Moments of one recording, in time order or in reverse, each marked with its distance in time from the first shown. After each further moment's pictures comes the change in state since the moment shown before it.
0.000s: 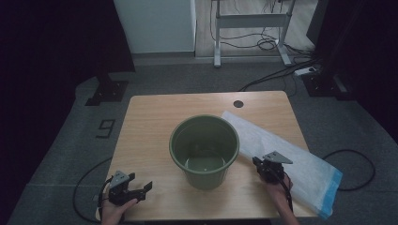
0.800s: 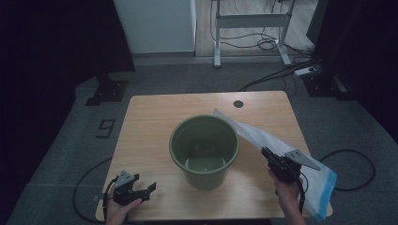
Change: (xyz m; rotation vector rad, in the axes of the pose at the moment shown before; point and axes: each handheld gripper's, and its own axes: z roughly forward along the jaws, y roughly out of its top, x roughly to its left) left arm -0.005 -0.002 0.013 0.039 -0.012 0.016; right arm -0.005 0.031 -0.059 -0.298 0.063 0.179
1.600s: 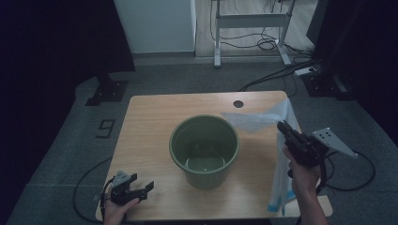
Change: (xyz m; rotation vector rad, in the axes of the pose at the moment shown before) left arm 0.005 -0.001 -0.006 -0.033 -0.004 -0.037; right arm 0.030 0.115 -0.047 -0.210 -0.008 -0.035
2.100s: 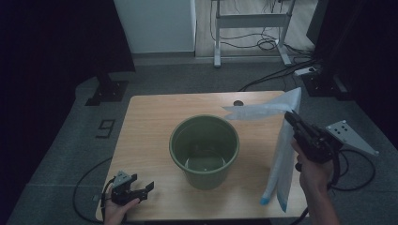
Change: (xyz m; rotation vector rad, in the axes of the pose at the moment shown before) left arm 0.001 -0.002 0.003 0.014 0.010 0.007; right arm 0.012 0.043 -0.015 -0.094 0.038 -0.064
